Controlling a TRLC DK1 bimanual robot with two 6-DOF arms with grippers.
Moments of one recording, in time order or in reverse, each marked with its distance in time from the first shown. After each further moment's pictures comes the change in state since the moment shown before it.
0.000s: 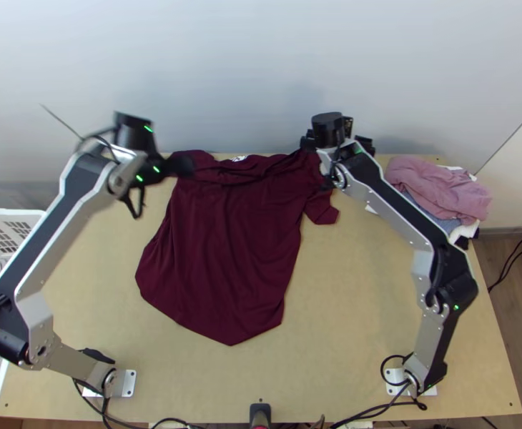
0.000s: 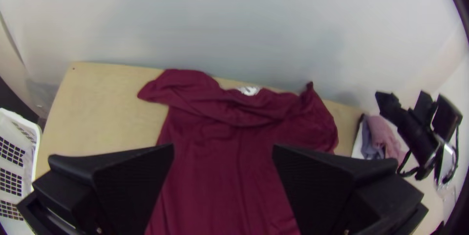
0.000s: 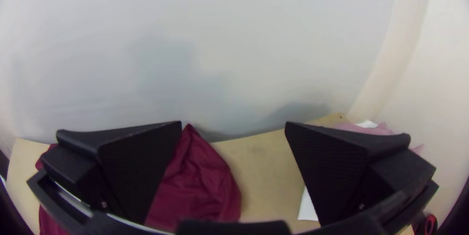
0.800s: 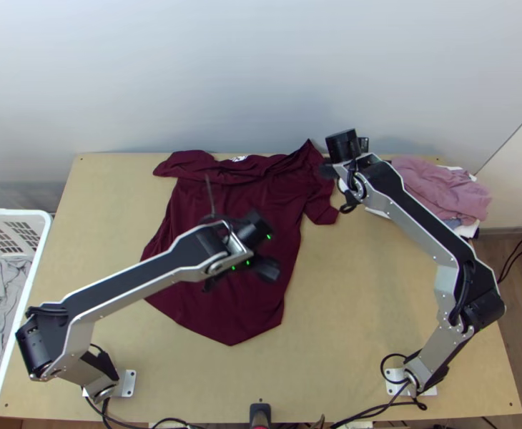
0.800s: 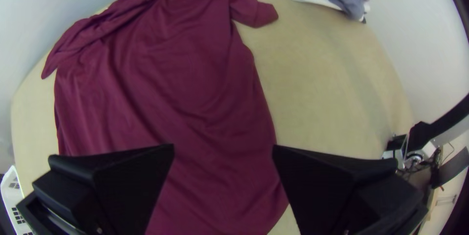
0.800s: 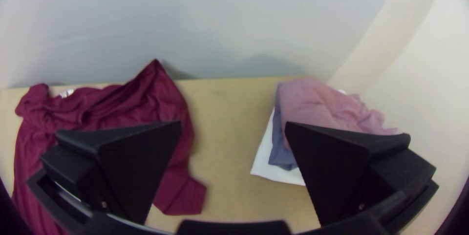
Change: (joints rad) left arm -0.583 0.076 -0.192 -0.020 -0.060 0.018; right arm -0.035 -0.152 -0.175 -0.259 -0.035 0.020
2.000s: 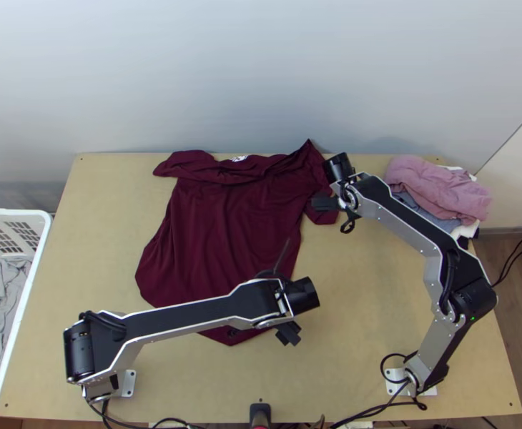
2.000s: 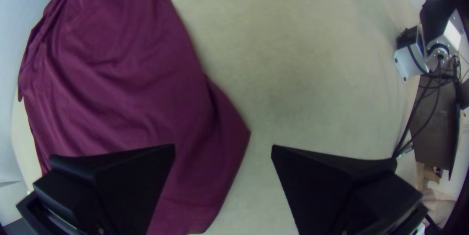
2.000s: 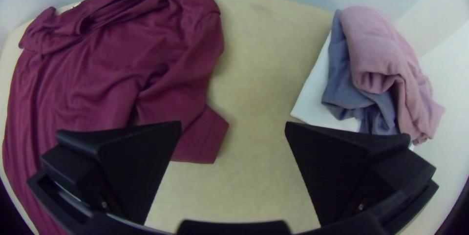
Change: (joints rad) left arm -0.290 0.185 0.034 -0.125 -0.006 0.000; right arm -0.029 0.061 -0.156 -0.039 -0.282 -0.014
